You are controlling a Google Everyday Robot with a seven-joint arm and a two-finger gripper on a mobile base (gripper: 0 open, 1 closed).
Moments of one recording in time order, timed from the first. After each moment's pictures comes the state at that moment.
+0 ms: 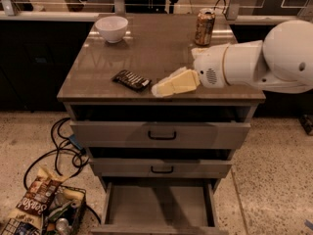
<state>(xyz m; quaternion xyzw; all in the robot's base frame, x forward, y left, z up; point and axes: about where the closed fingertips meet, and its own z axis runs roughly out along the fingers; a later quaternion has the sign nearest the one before) 0.579 -0.053 0.908 -0.39 0.75 0.24 0.47</state>
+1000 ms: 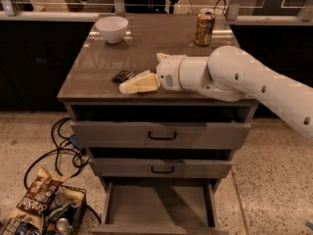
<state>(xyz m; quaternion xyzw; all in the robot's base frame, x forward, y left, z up) 0.645 0.034 0.865 -0.38 0.70 0.30 0.52</state>
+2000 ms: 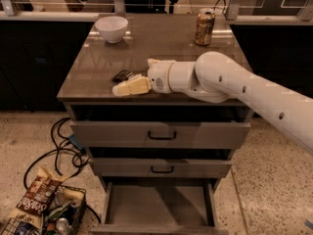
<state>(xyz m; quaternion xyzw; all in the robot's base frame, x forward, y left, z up) 0.664 0.065 0.838 -0.38 0.70 0.33 0.51</state>
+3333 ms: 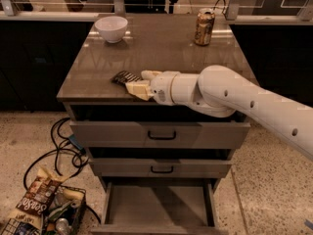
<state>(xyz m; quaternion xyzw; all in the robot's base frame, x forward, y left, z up) 0.634 0.058 0.820 -0.36 0.72 0.32 0.50</state>
